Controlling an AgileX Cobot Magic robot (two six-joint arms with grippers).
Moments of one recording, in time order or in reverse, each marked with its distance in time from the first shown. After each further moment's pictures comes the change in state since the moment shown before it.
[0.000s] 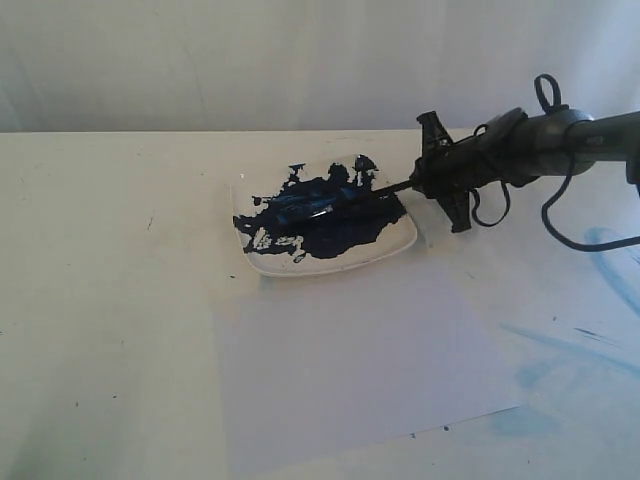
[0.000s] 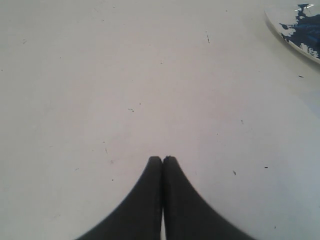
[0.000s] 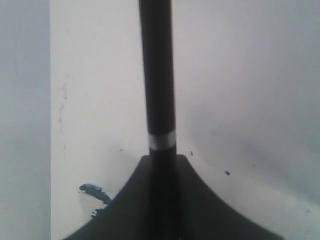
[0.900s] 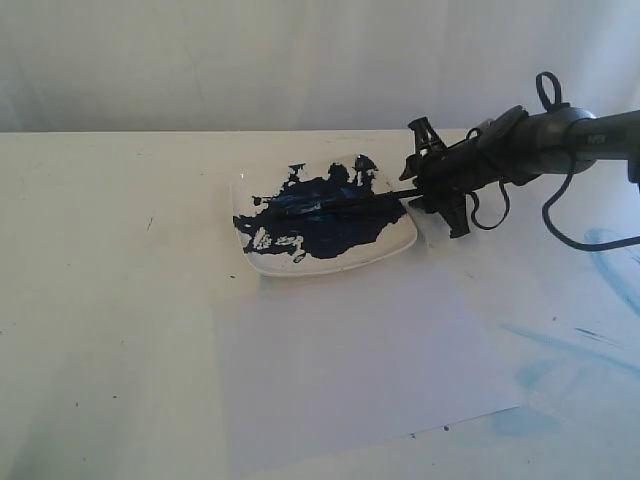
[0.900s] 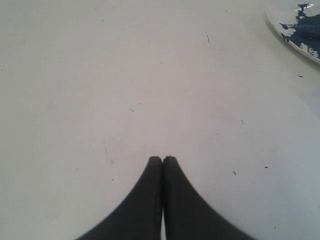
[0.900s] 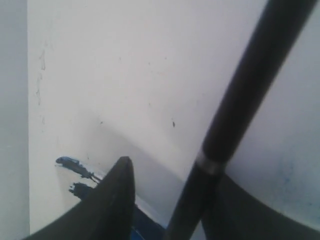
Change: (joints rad) left arm 0.000 0.000 0.000 0.000 0.000 0.000; right arm -0.002 0.000 0.000 -0.002 0.092 -0.051
